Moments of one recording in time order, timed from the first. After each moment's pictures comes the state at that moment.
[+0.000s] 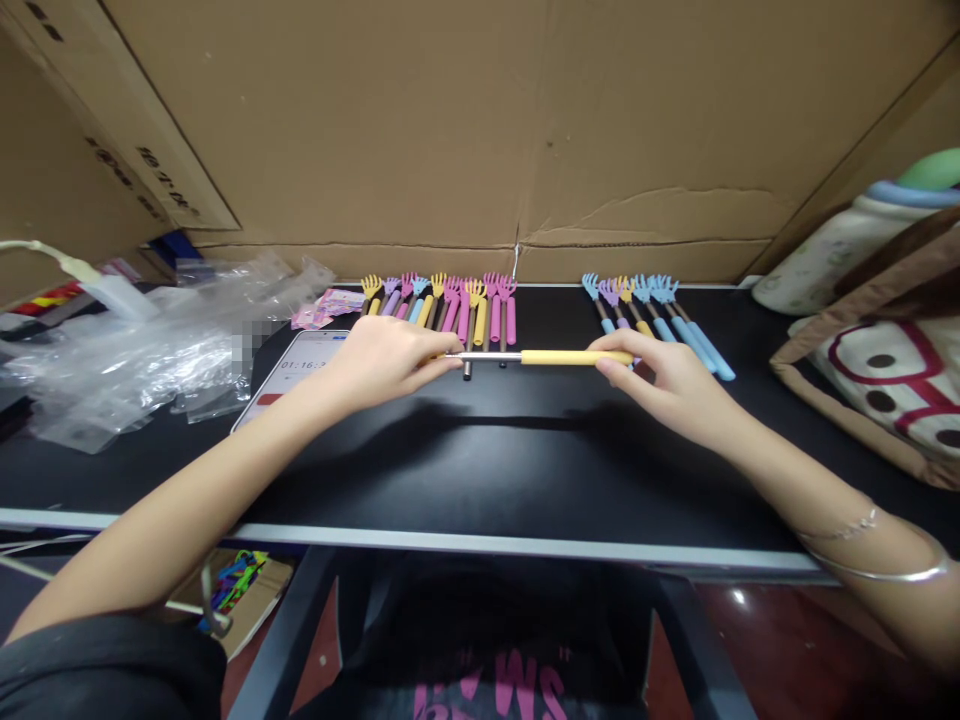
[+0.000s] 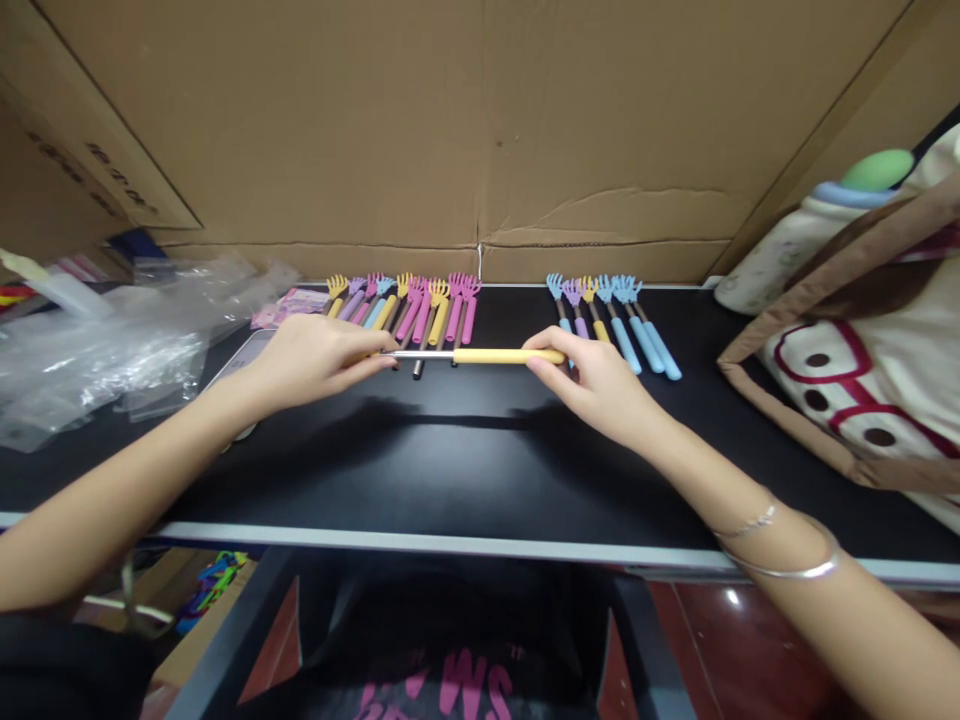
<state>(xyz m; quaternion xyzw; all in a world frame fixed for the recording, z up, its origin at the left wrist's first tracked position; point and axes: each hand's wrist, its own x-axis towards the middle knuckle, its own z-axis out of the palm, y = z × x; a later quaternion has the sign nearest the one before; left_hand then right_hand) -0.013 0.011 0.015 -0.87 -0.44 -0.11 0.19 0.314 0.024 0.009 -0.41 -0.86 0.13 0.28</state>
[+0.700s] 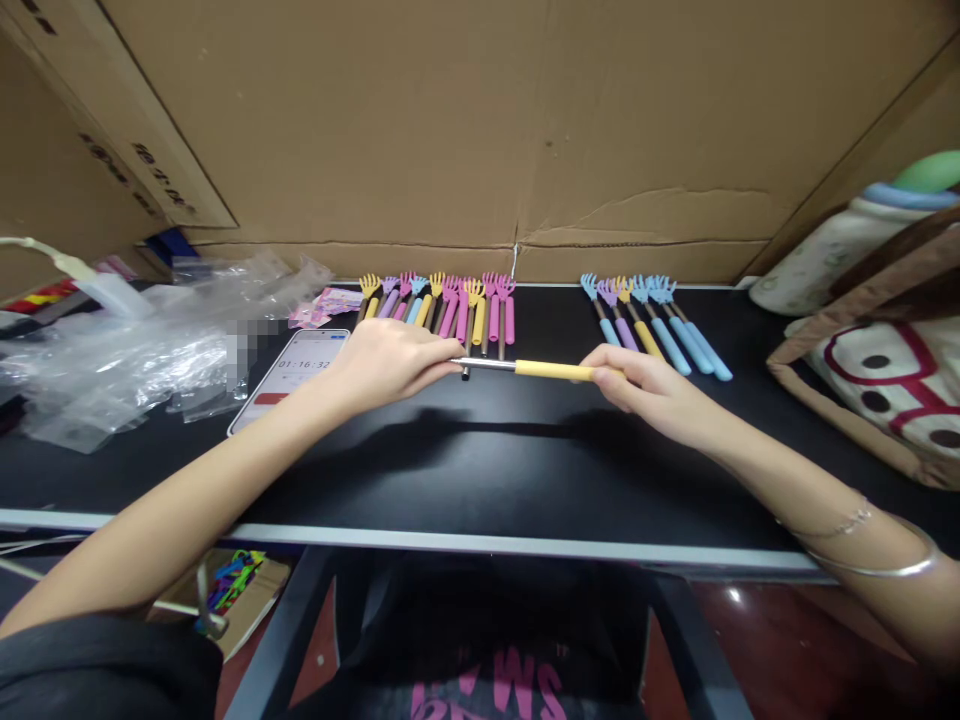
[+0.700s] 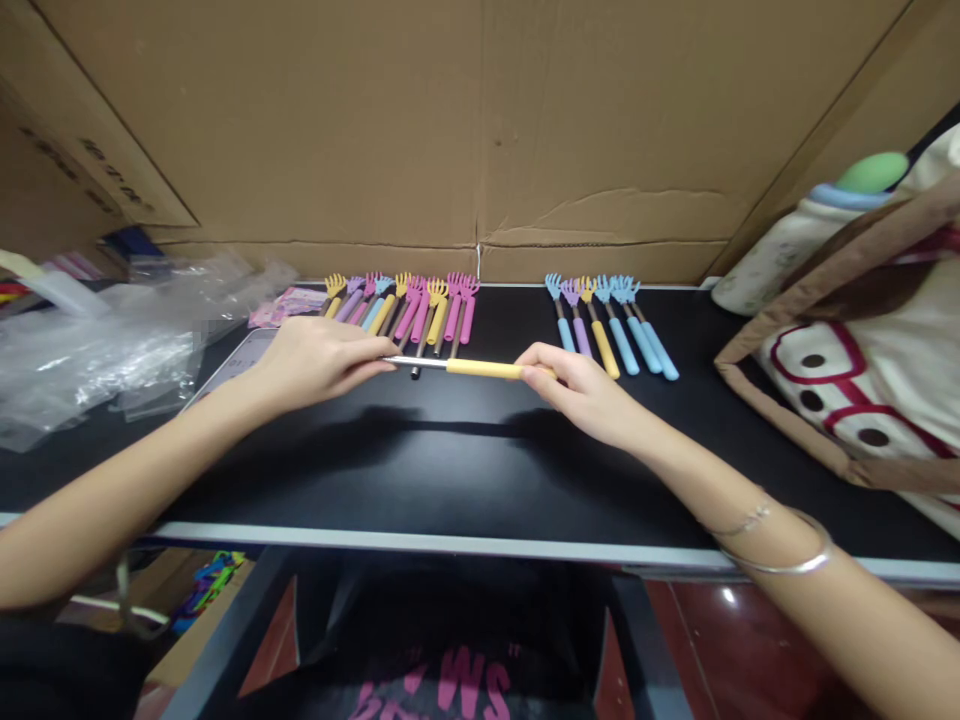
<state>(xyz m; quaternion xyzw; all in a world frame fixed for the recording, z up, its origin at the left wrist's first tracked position) -0.014 0.014 0.004 -0.89 -0.33 -0.19 0.26 0.313 0.022 0.000 -0.39 -0.81 0.35 0.26</state>
